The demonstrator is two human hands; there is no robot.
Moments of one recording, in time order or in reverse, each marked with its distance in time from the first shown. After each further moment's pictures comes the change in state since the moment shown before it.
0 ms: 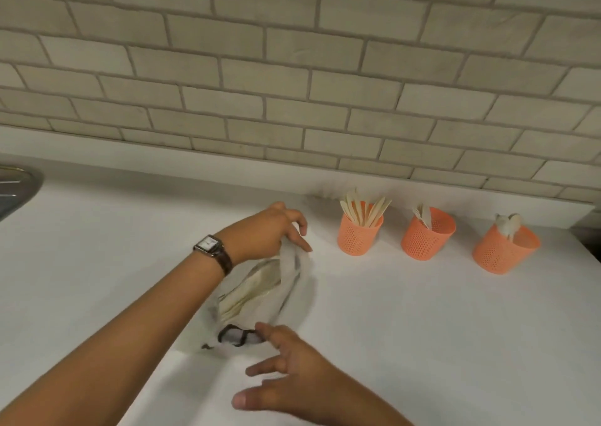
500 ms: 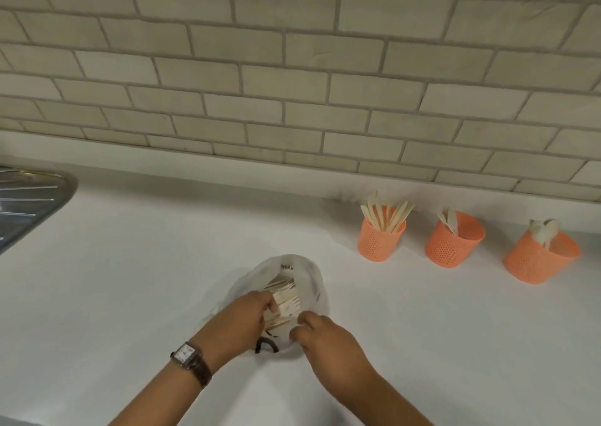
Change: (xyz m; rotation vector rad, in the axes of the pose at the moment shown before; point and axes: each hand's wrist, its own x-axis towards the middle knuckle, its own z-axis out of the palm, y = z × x) left_hand -0.091 0.002 0.080 -0.185 -0.013 -0.510; right_hand 0.063 0.059 -0.035 -1.106 0.389 -0.397
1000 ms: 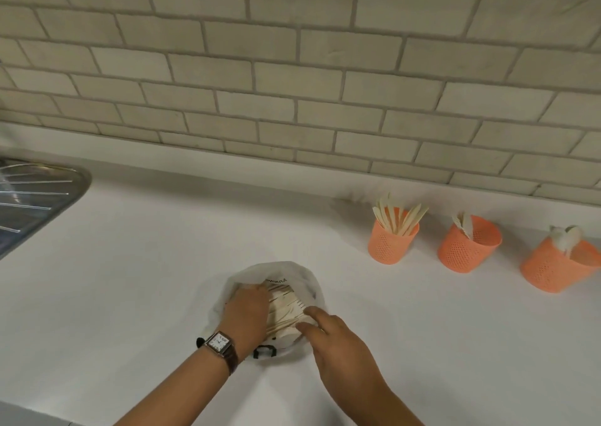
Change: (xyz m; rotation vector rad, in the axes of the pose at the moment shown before) left_hand 0.024 -0.017 0.021 0.389 0.069 -0.166; right_hand -0.002 -0.004 0.004 0.051 0.182 0.011
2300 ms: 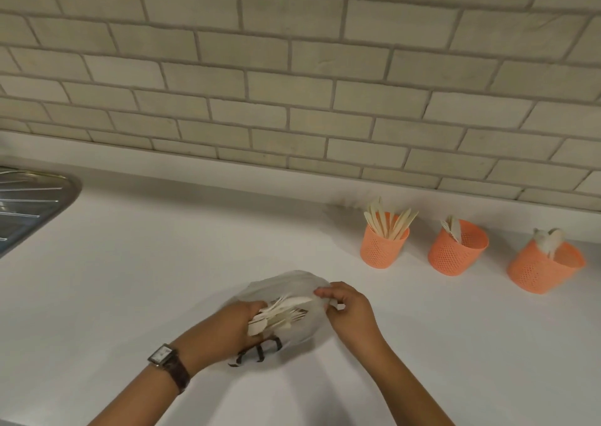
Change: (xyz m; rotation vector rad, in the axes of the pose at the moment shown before) left_hand -0.027 -0.024 -0.029 -0.489 -0.068 0.325; right_hand 0.039 0.032 -0.018 0.676 0.146 0.479
